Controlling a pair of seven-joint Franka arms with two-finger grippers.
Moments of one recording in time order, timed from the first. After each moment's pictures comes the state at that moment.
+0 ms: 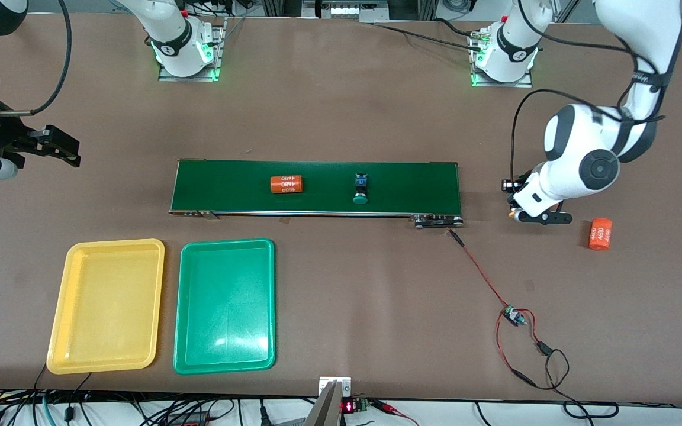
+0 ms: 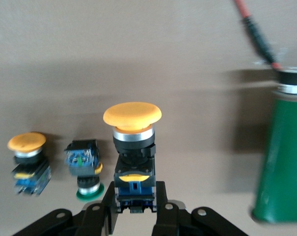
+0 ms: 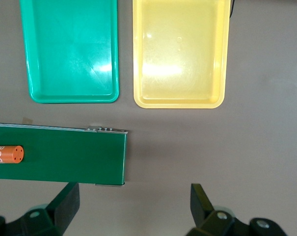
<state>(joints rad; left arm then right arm) -0.07 0.24 -0.06 -2.09 -0.02 2.05 -0.08 0.07 0.12 0.01 -1.46 -0.06 1.57 0.02</state>
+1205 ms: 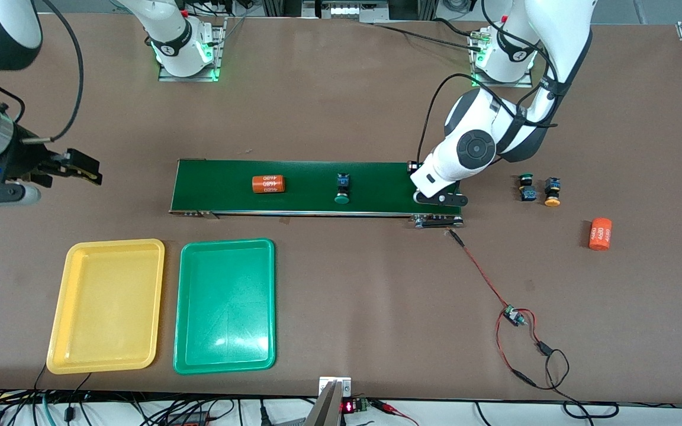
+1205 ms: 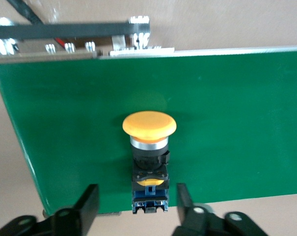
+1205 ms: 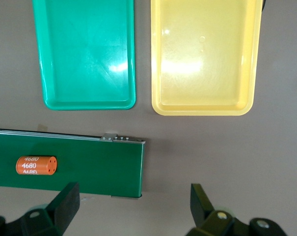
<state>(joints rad) -0.21 0.35 -0.30 -2.03 -0.13 2.16 -0.39 0.07 0.21 0.01 -1.46 0.02 1.64 0.02</state>
